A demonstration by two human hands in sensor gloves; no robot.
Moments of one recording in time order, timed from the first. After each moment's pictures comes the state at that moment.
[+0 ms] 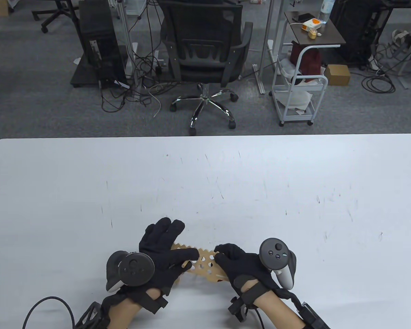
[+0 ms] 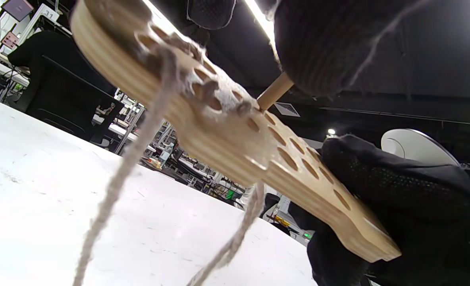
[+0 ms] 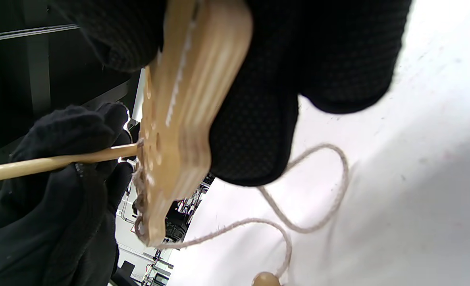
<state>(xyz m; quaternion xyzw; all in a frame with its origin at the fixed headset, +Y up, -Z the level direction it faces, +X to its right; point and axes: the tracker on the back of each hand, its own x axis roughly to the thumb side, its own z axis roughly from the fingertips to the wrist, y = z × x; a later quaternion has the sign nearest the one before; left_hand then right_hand) -0.189 -0.691 -0.276 0.08 -0.29 0.29 0.91 0.095 -0.741 -0.288 0.12 0.06 0.81 0.56</state>
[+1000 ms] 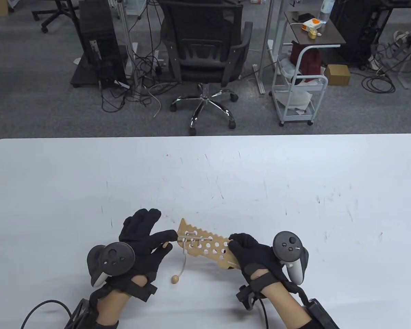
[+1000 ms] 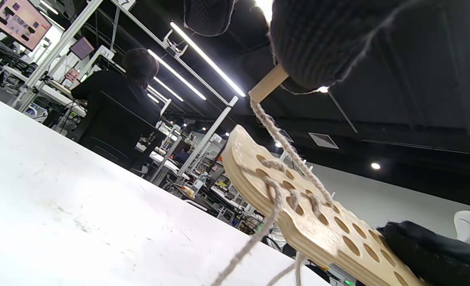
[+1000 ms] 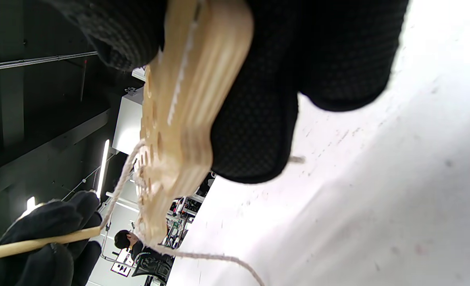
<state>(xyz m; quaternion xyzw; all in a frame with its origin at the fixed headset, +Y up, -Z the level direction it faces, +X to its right) -0.231 -0.687 -0.295 0.11 -0.20 0.32 0.92 0.127 -0.746 -0.306 0.06 0.04 0.81 0.58</state>
